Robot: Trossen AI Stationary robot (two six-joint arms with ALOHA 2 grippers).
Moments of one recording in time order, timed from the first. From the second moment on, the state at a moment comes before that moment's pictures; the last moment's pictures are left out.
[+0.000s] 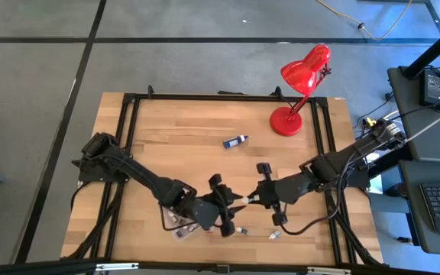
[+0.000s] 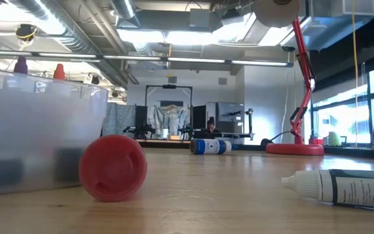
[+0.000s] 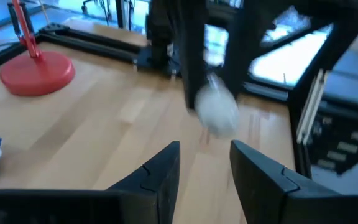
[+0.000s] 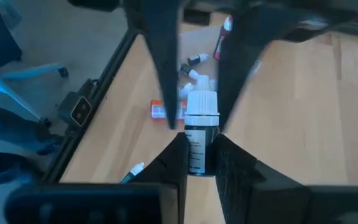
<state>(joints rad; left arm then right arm) -0.49 1.84 1.55 -0.23 -0.64 -0.51 0.51 1.42 1.32 -0.61 0.22 0.12</state>
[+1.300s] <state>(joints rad) -0.47 1.84 1.55 -0.17 -0.58 -0.40 0.51 1.42 1.32 -0.63 0.22 0.17</state>
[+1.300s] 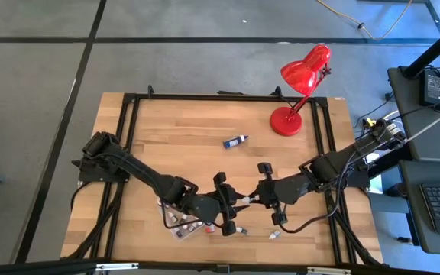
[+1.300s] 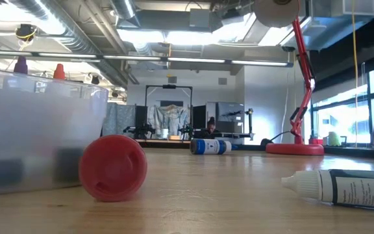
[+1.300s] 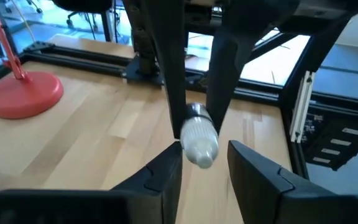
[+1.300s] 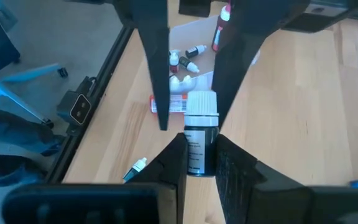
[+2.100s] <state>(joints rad) -0.47 1.84 1.55 -0.12 -0.62 -0.35 0.51 1.42 1.32 -0.63 0.22 0.17</state>
